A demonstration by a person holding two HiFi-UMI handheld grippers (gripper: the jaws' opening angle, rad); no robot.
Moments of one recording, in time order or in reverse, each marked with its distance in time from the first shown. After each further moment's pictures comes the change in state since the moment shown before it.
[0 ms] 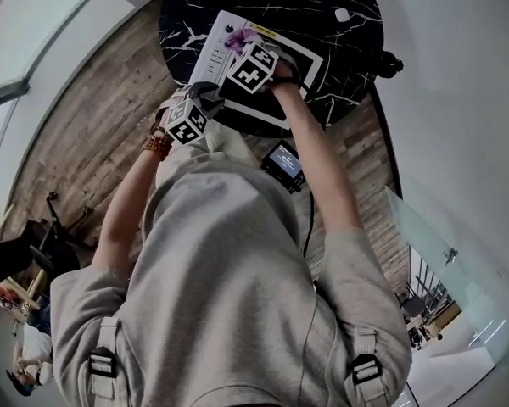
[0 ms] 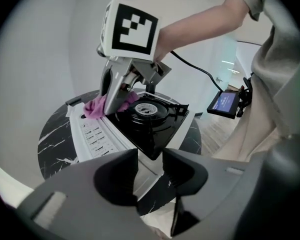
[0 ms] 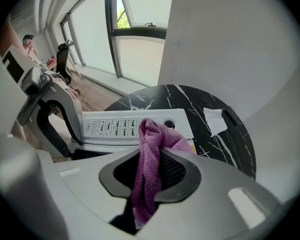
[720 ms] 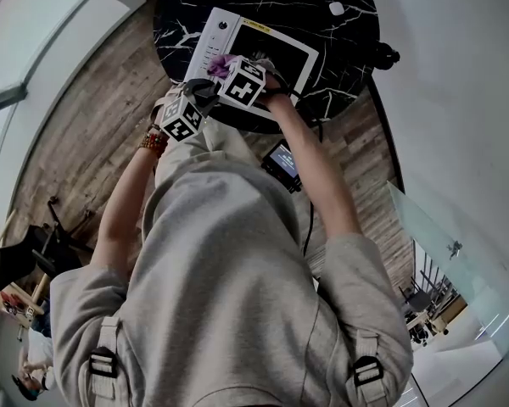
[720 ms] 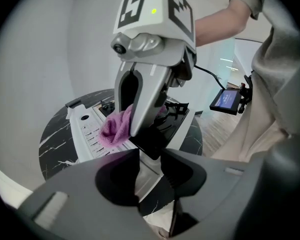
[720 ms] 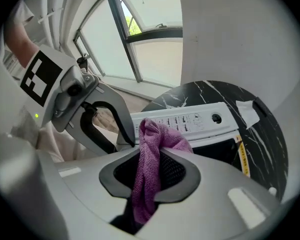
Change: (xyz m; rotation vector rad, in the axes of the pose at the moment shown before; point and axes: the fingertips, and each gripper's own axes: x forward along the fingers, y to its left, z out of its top) left arm 0.000 0.003 -0.001 0.035 -0.002 0.012; right arm -0.014 0.088 -0.004 0.018 -0.026 0.277
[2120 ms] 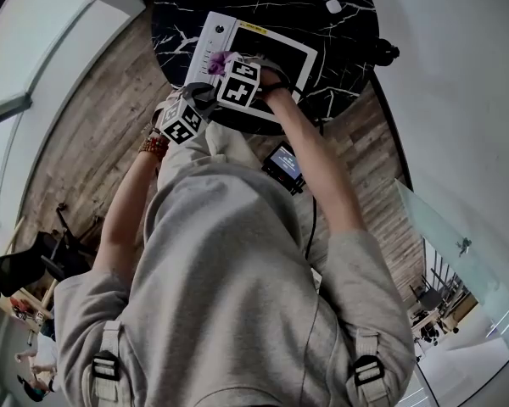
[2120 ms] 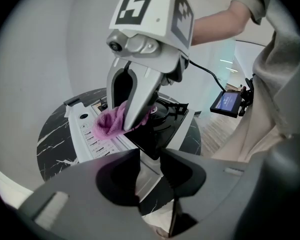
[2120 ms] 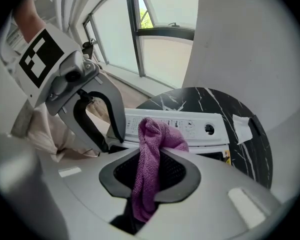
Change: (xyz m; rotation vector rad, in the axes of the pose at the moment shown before) left arm 0.002 0.001 -0.001 -0.014 0.014 -0.024; right arm 0.001 -0.019 0.002 -0.157 0.035 -0.077
